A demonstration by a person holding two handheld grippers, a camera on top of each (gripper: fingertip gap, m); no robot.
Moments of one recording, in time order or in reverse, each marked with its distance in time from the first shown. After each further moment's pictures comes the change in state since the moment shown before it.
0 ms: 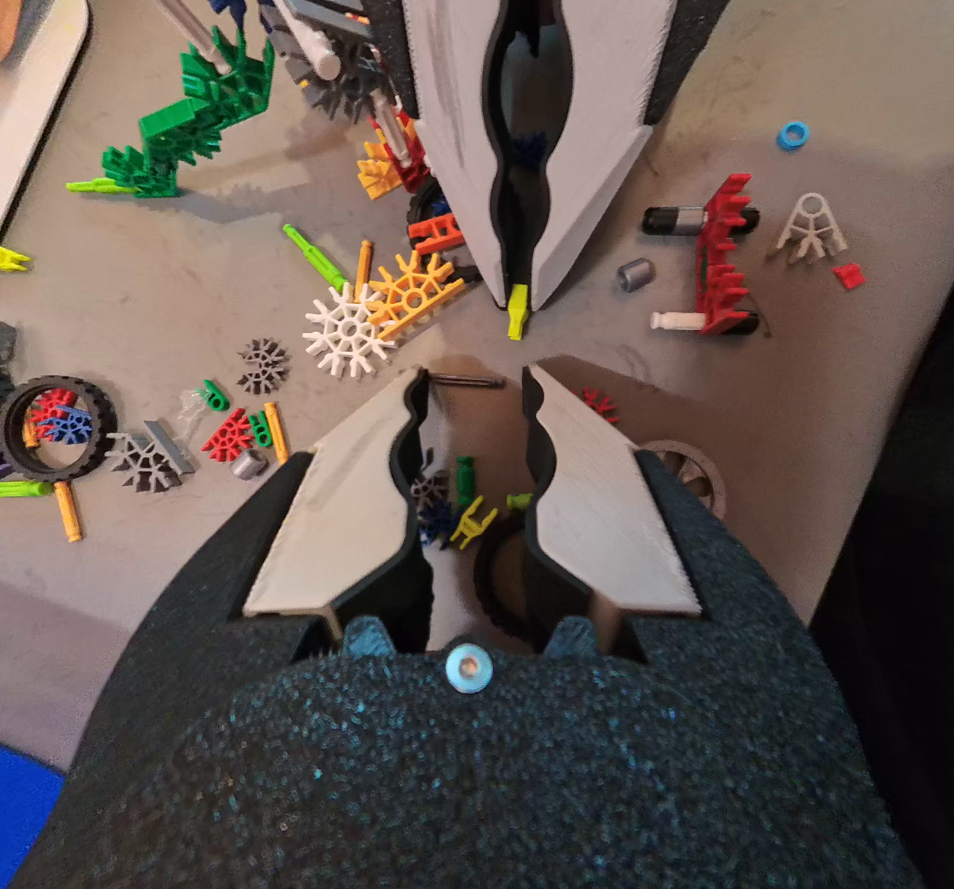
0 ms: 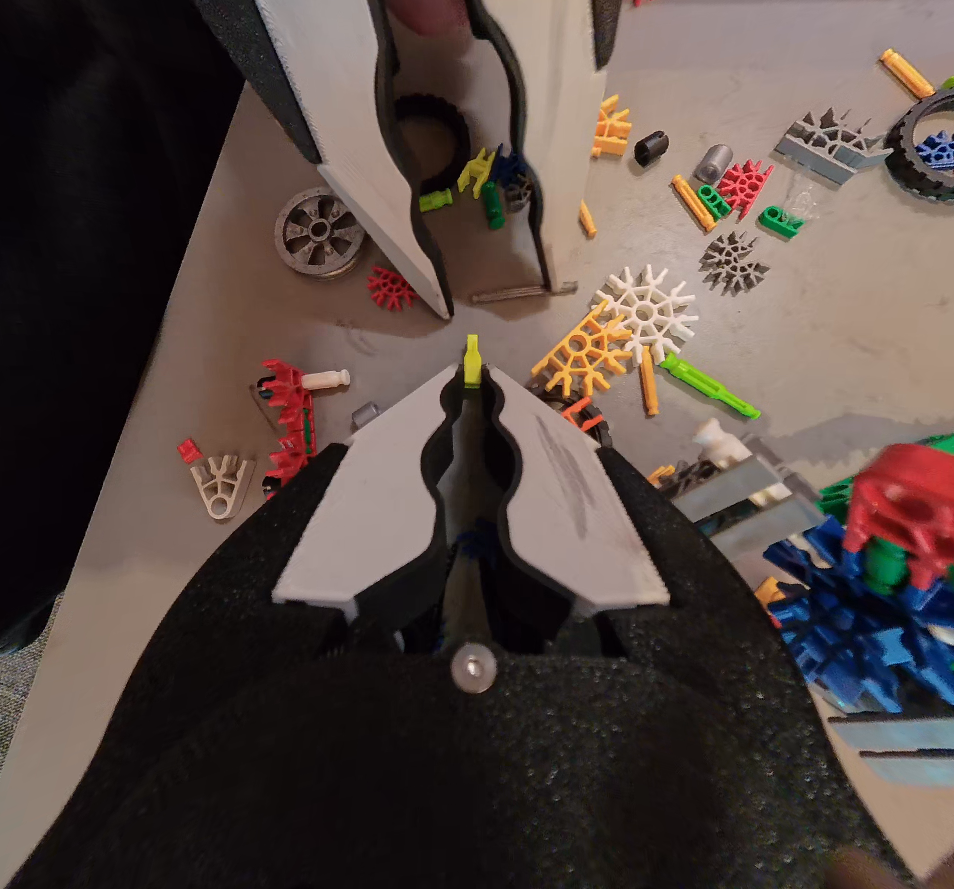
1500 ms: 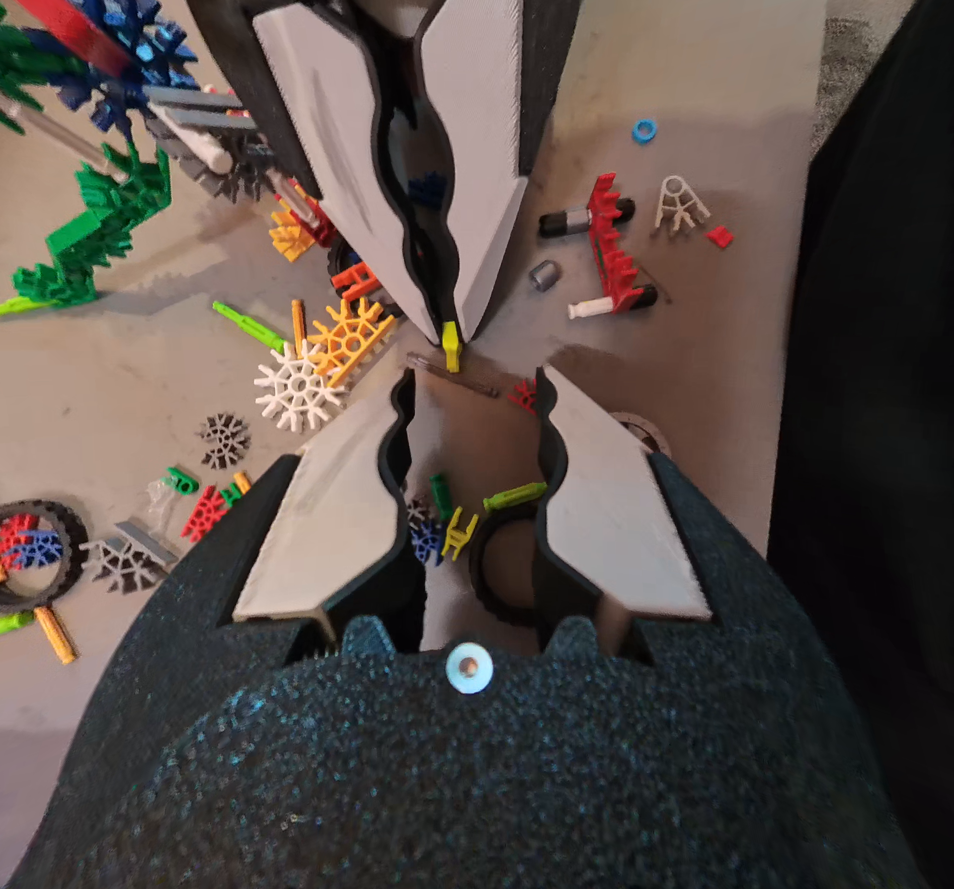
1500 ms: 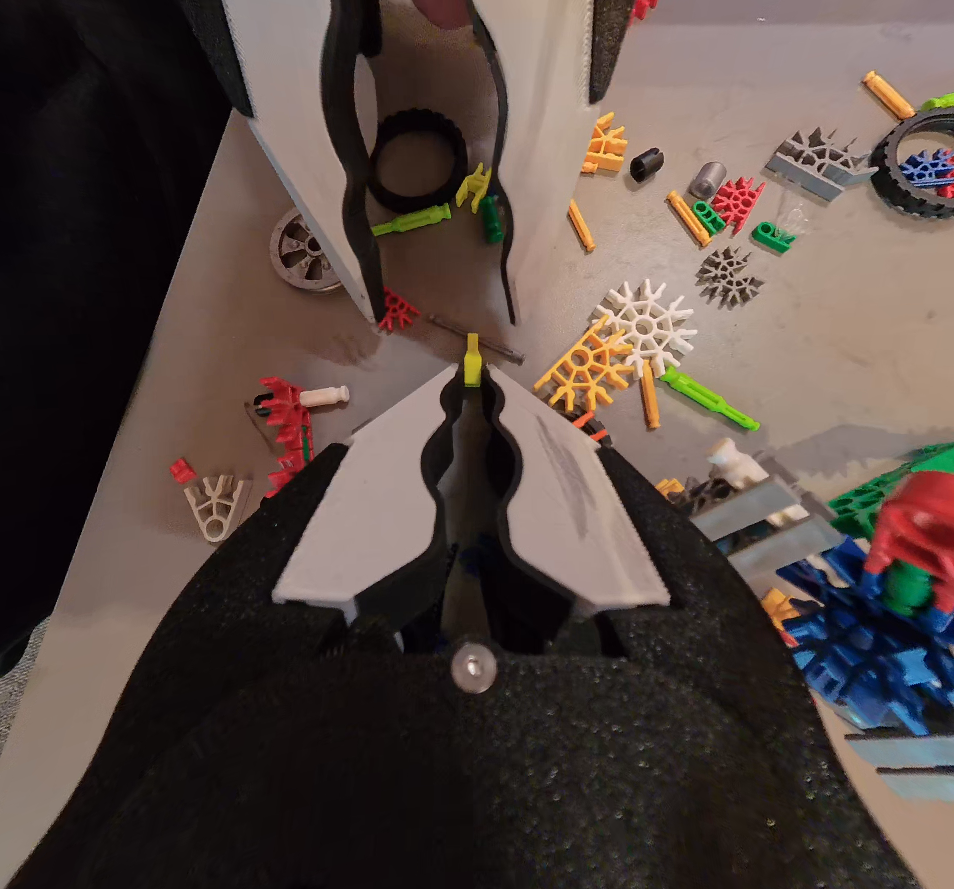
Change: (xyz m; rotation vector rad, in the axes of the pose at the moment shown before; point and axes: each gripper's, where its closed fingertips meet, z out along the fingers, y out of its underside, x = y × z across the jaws) left arm 0.022 -0.009 -0.009 0.038 0.201 0.168; right arm -0.001 -0.005 0.004 0.013 0.034 -0.007
